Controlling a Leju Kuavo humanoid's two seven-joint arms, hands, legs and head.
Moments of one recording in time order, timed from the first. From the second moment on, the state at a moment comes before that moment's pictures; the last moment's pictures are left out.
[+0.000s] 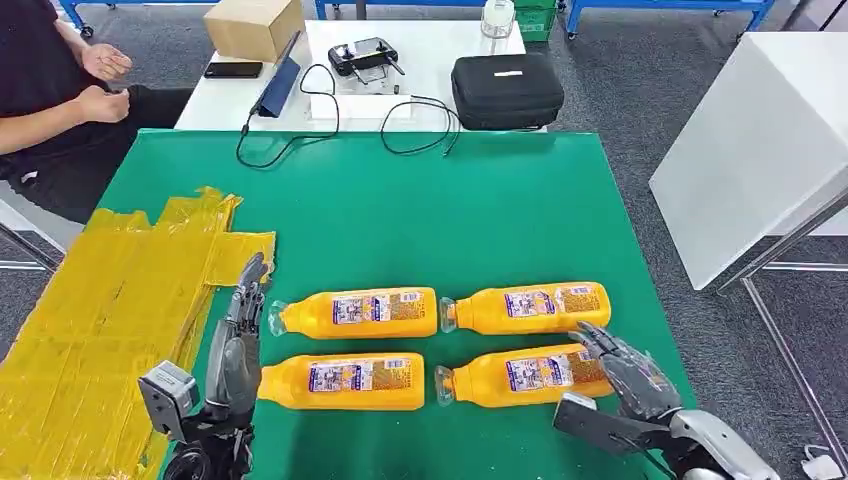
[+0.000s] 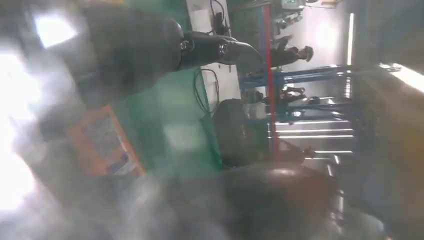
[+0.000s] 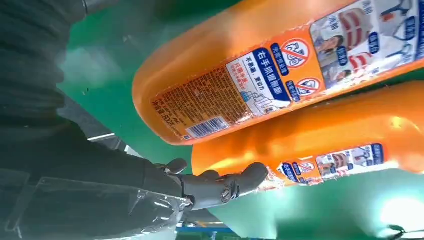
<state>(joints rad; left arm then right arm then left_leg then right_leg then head) 0.12 -0.15 -0.13 -1.62 -0.04 -0.09 -0.53 0.19 -0.55 0.24 -1.70 0.67 0.12 0.05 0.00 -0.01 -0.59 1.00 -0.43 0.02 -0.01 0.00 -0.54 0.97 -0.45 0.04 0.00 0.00</state>
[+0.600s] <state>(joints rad) 0.11 -0.15 -0.13 -1.61 -0.03 -0.09 -0.52 0.11 -0.53 0.31 -1.62 0.73 0.17 0.06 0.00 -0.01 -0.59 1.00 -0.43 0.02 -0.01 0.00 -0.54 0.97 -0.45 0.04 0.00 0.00</state>
